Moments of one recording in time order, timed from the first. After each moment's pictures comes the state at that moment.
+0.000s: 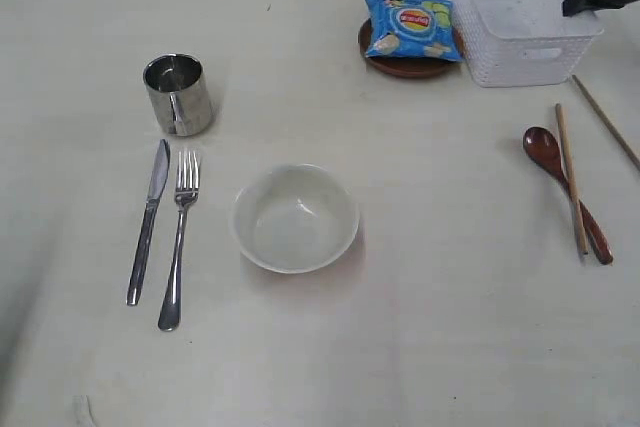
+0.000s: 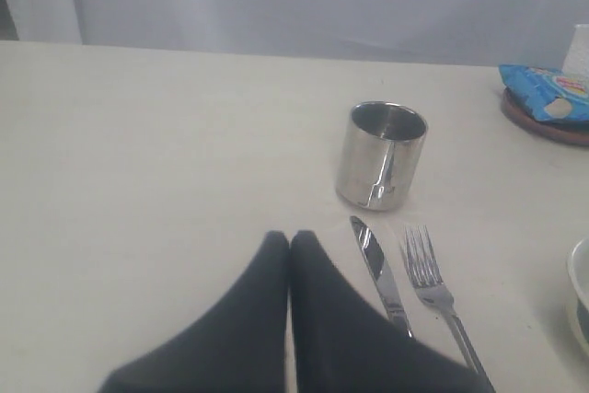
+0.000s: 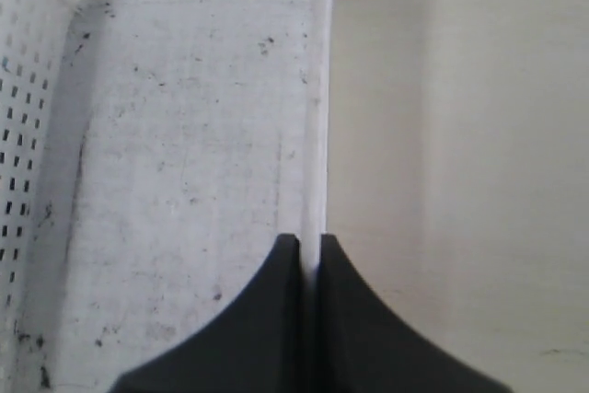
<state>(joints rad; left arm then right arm) -0.15 0.00 0.00 -0.03 0.35 -0.09 -0.19 2.41 -2.02 0.40 0.84 -0.52</state>
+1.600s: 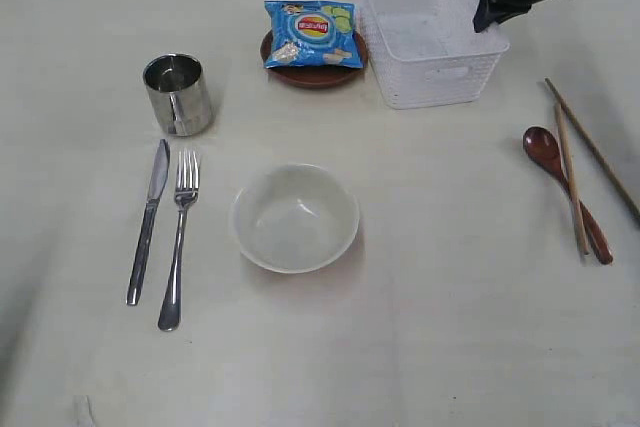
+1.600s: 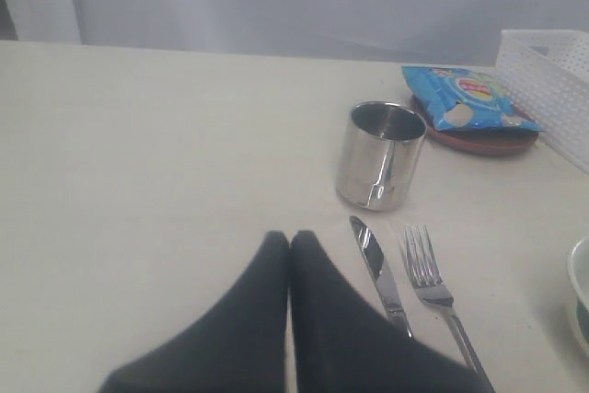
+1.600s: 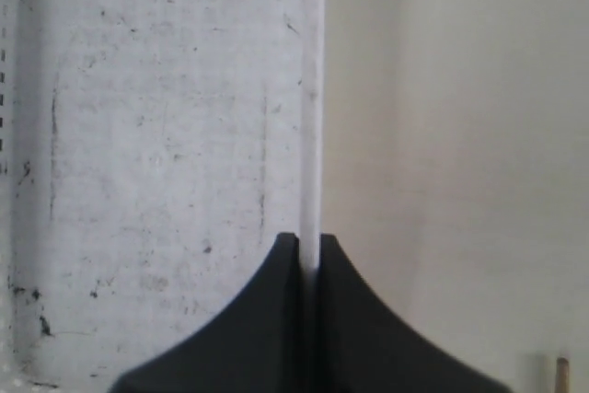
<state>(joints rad) -0.15 0.00 0.00 -0.03 0.35 -0.09 0.08 2.36 -2.03 0.14 1.03 -0.15</state>
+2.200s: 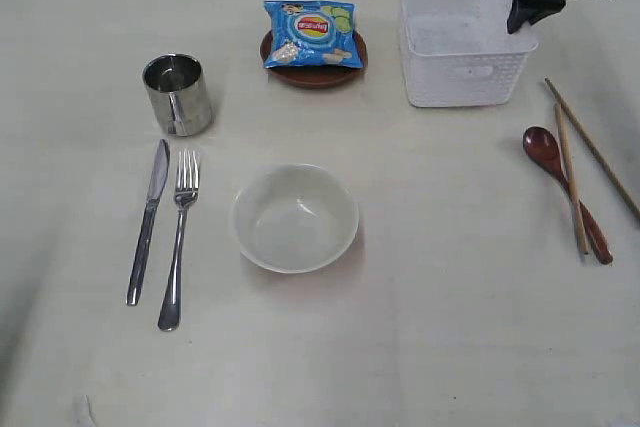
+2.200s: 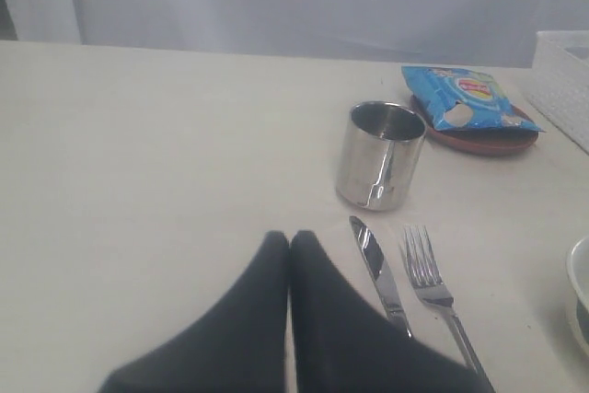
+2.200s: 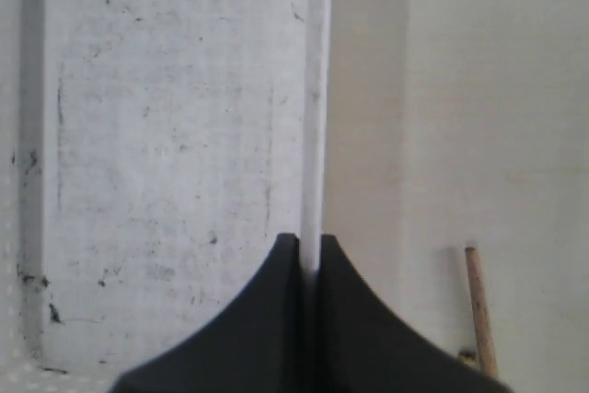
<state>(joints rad) -0.15 0.00 0.00 -0.03 0.35 -0.09 0.05 2.31 -2.00 0.06 1.09 0.01</state>
